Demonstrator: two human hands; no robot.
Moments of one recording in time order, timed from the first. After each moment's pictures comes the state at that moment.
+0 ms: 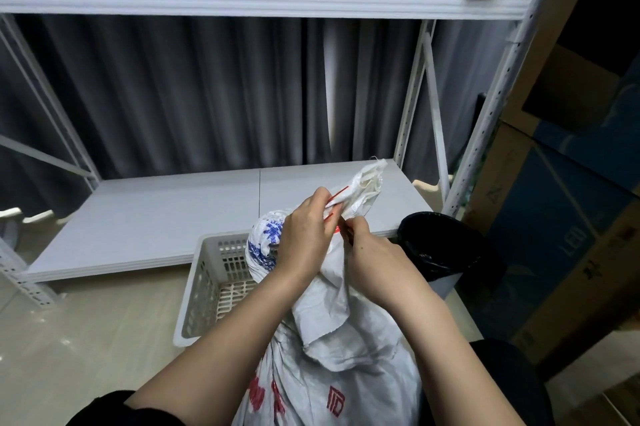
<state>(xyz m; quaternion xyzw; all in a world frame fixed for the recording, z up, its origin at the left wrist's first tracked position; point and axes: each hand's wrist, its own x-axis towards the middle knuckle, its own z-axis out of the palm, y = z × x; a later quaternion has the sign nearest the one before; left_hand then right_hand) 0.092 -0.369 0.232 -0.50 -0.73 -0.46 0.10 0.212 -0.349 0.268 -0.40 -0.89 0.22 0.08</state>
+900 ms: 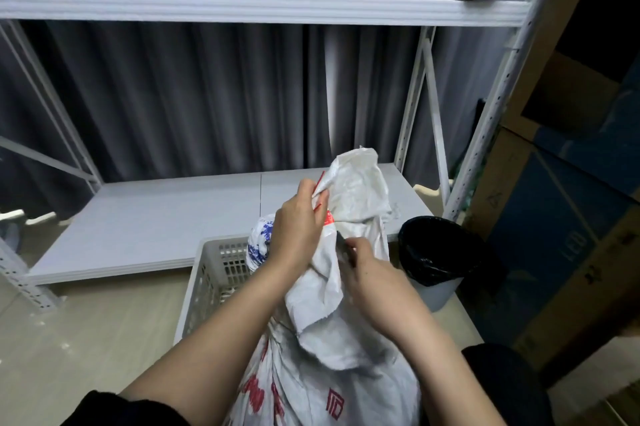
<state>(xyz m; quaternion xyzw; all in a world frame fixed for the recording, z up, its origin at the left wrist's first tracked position) 0.079 -0.367 0.241 -0.47 -0.74 -0.48 0.08 0.224 -0.362 0.257 -0.39 -0.89 0.24 0.09</state>
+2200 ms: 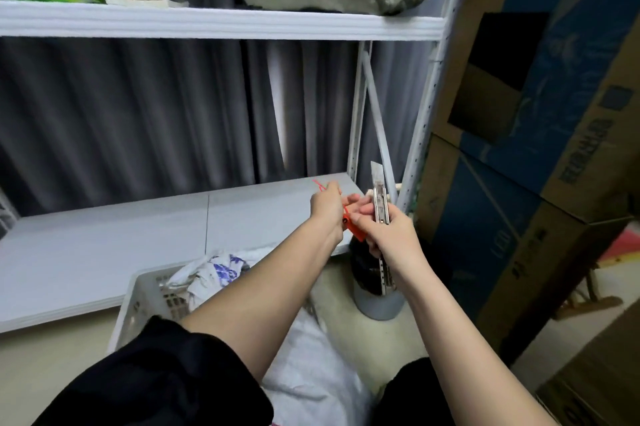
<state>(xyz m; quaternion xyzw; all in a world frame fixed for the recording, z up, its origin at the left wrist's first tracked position) 0.169 -0.212 0.272 -0.10 -0.49 -0.71 -0.49 0.273 -0.221 0.256 -0.36 -0.59 0.58 0.43</state>
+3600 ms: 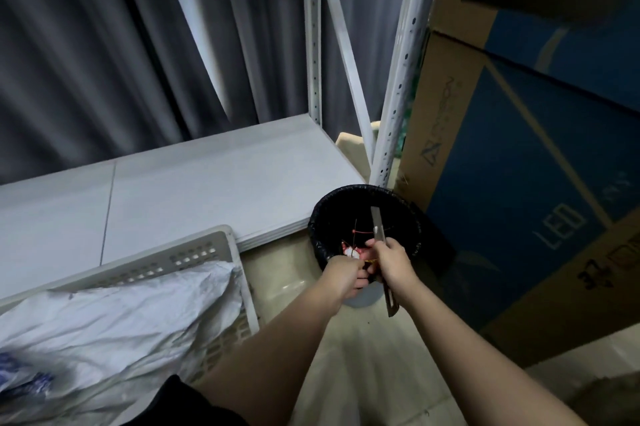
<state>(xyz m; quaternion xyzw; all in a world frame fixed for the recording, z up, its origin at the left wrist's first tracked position) 0.202 -0.034 0.007 -0.21 -0.67 -0.36 -0.61 0.288 0.025 -0.021 -0.60 -0.50 0.55 0.27</state>
